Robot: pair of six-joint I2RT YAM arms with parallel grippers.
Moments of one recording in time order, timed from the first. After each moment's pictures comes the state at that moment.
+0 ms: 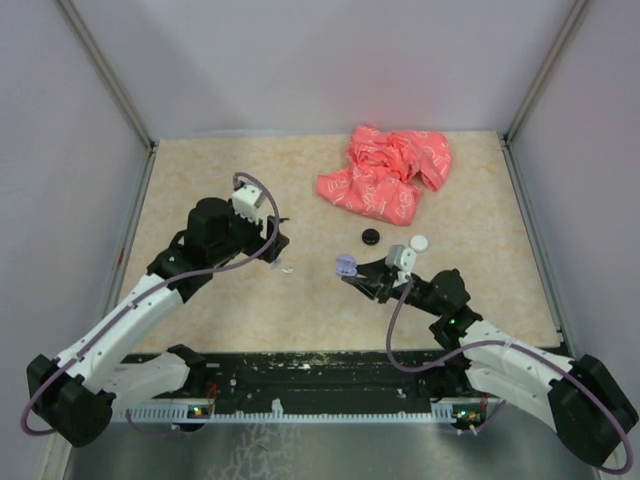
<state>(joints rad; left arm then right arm) -0.56 1.00 0.87 -0.25 0.14 -0.09 0.66 0.85 0.19 0.82 -0.52 0.00</state>
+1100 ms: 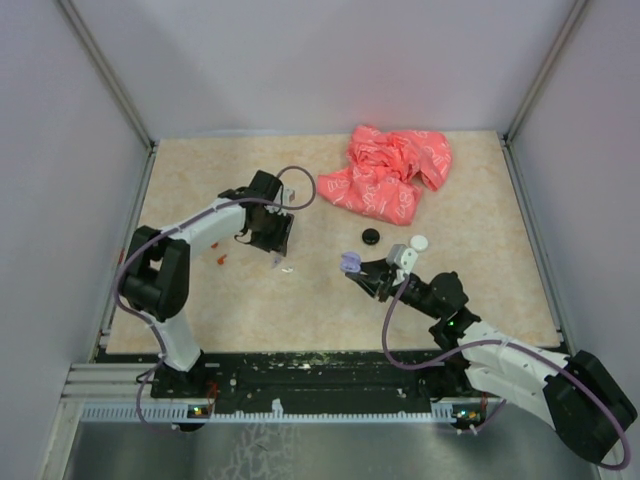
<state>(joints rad) -0.46 1.78 1.25 -0.62 0.09 -0.11 0.66 0.86 0.14 0.85 -0.40 -0.02</state>
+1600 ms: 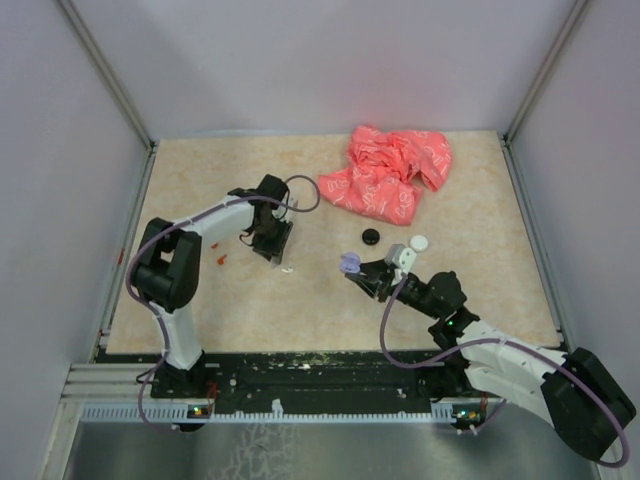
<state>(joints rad) -0.47 1.89 1.31 -0.74 0.06 -0.09 0.66 0.88 0.14 0.85 -0.40 -0.02</state>
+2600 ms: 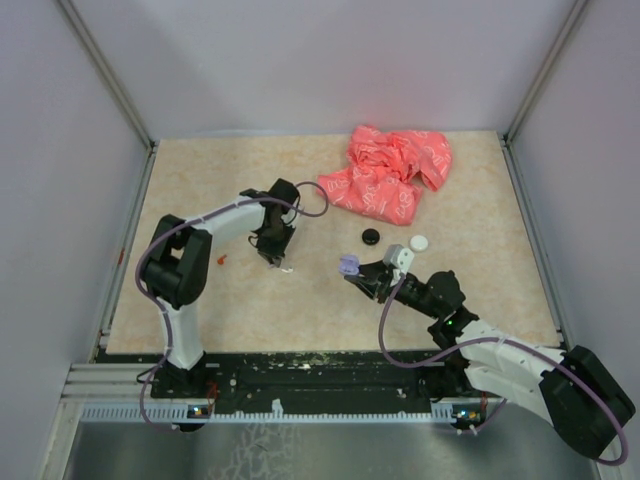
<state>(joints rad) -0.52 1.95 1.36 -0.80 -0.04 -0.09 0.66 0.89 0.14 0.84 -0.42 -0.02</state>
